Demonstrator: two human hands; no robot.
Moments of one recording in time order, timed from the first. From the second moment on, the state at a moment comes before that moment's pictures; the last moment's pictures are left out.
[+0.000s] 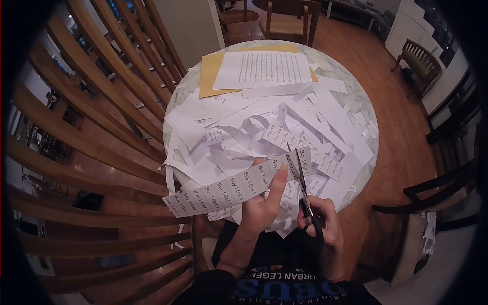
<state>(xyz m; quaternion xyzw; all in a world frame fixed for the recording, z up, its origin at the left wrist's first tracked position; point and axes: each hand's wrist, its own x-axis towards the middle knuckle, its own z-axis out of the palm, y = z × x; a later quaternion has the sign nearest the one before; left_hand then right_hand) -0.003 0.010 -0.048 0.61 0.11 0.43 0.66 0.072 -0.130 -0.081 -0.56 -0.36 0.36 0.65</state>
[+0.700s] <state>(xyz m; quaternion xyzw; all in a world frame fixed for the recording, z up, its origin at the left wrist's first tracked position) 0.001 0.008 -0.044 0.60 0.11 0.44 0.66 0.071 -0.130 -0.082 -0.58 -0.34 0.33 0.66</state>
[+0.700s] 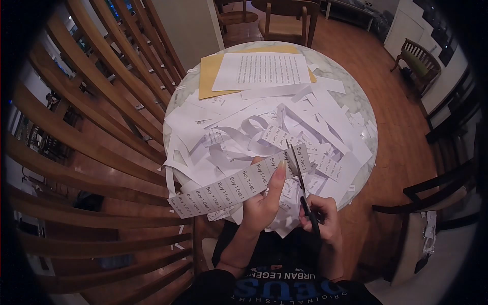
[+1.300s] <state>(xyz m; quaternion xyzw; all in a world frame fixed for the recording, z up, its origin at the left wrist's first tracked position) 0.001 0.010 -0.043 0.59 0.13 0.44 0.66 0.072 -0.130 -0.083 -0.64 -0.35 0.28 0.62</state>
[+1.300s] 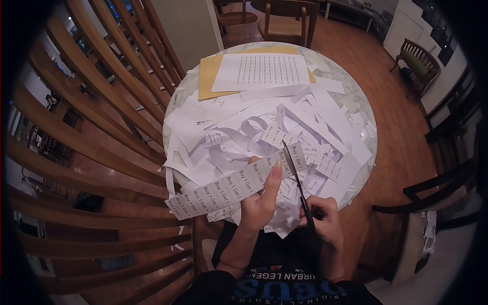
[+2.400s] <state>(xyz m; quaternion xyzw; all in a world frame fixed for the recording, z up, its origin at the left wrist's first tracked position) 0.014 0.020 -0.064 0.53 0.16 0.36 0.75 0.074 -0.128 -0.082 -0.63 -0.26 0.33 0.65</state>
